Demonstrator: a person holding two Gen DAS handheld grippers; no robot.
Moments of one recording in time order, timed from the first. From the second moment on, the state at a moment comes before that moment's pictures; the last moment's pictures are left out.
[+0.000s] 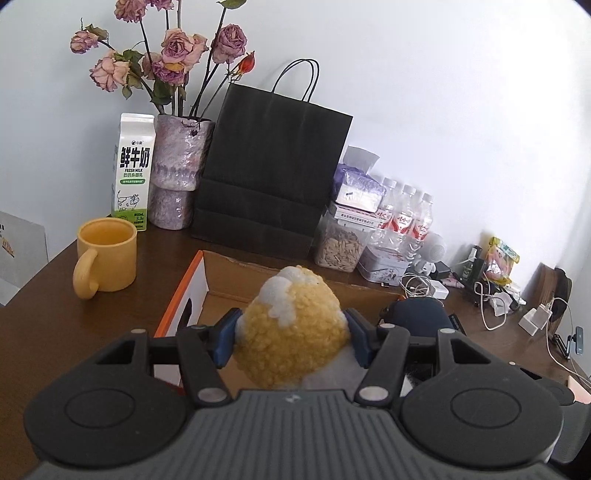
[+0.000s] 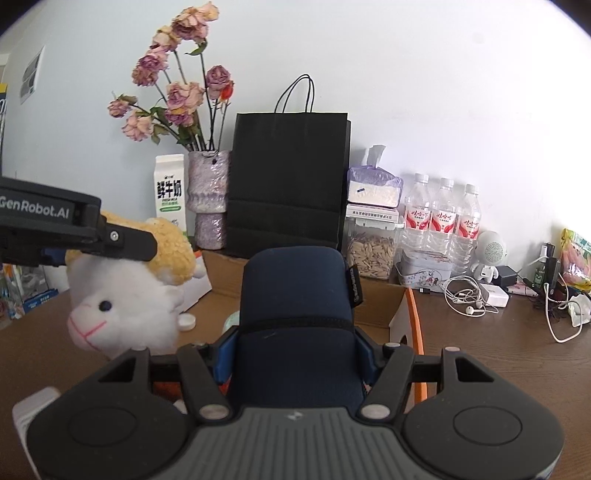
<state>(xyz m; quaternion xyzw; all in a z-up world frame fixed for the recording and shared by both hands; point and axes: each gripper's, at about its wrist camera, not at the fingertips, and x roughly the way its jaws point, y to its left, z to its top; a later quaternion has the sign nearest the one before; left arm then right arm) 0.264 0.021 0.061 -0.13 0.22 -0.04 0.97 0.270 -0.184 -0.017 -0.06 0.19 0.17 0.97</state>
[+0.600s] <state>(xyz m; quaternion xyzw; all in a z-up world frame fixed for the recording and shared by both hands) 0.358 0.032 0.022 -0.13 0.26 0.01 0.96 0.378 -0.182 -0.045 -0.02 0.24 0.15 0.96</state>
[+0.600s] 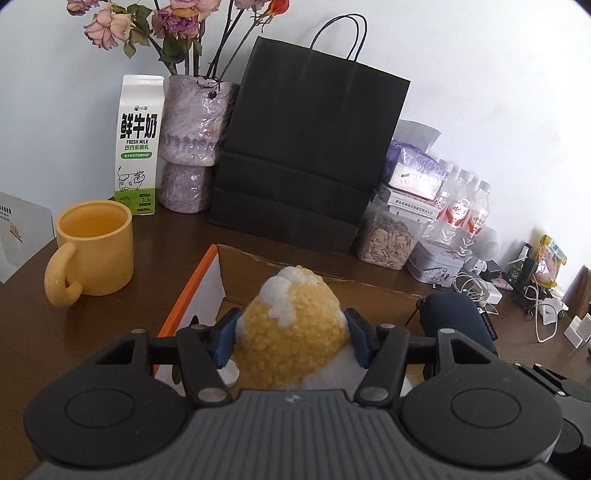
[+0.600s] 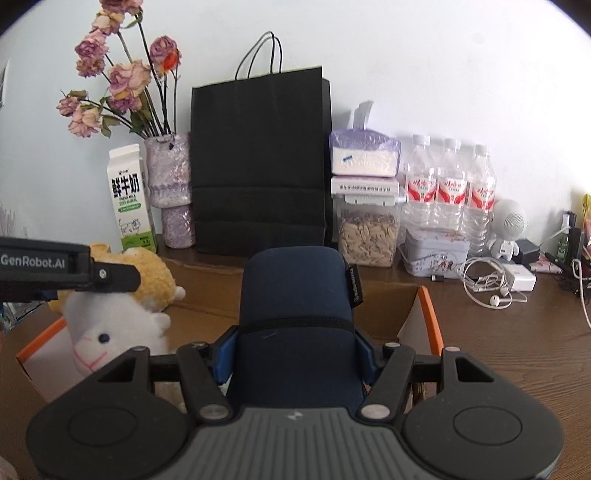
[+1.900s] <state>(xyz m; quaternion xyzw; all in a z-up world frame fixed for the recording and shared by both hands) 0.278 0.024 0.053 -0.08 0.22 0.03 0.97 0.302 -0.198 -0.020 -0.04 0.21 0.14 0.97</state>
